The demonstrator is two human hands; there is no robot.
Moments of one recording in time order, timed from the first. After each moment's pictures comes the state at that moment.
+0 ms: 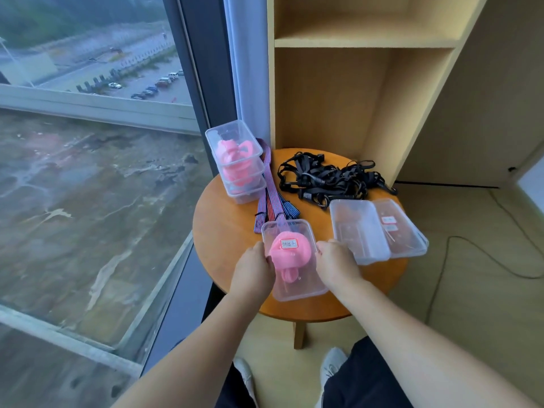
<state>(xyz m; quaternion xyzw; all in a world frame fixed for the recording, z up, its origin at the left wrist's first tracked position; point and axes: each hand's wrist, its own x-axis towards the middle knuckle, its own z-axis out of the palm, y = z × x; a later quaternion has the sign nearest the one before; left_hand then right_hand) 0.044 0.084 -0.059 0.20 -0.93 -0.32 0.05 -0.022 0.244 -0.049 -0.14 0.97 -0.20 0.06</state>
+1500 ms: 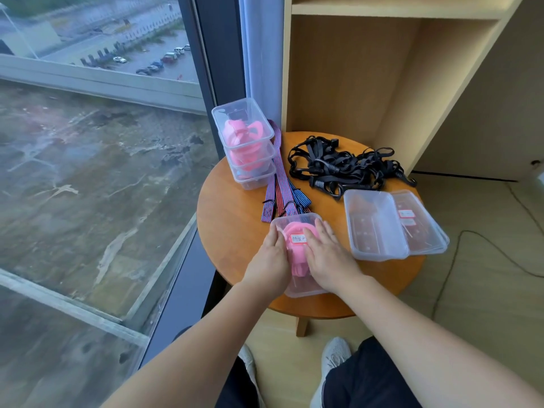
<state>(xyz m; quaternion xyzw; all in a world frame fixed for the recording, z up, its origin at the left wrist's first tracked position) 0.034 0.083 -0.078 0.07 -0.96 -0.29 -0.02 -0.032 0.228 -0.077 -0.28 0.94 -0.15 0.13</state>
